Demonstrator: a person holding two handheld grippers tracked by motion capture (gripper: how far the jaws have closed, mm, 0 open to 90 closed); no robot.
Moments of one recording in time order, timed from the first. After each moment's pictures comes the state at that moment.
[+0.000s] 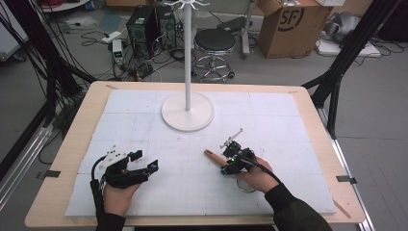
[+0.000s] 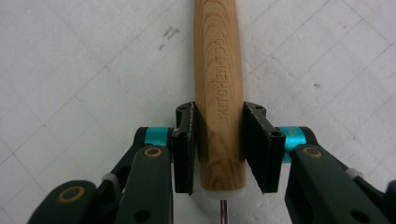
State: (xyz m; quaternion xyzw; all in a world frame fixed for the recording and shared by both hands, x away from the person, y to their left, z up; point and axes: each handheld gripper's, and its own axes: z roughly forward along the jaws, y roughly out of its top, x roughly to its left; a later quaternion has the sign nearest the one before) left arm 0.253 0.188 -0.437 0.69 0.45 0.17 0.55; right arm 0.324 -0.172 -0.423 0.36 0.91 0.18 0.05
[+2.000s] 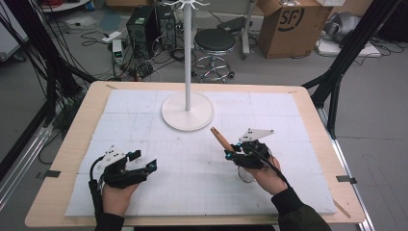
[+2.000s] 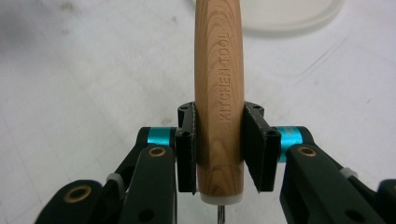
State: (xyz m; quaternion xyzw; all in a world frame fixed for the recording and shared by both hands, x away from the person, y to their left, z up) left arm 0.253 0.191 -0.436 0.68 0.45 0.17 0.55; right arm 0.312 -0.214 -0.394 0.33 0.84 0.41 0.14
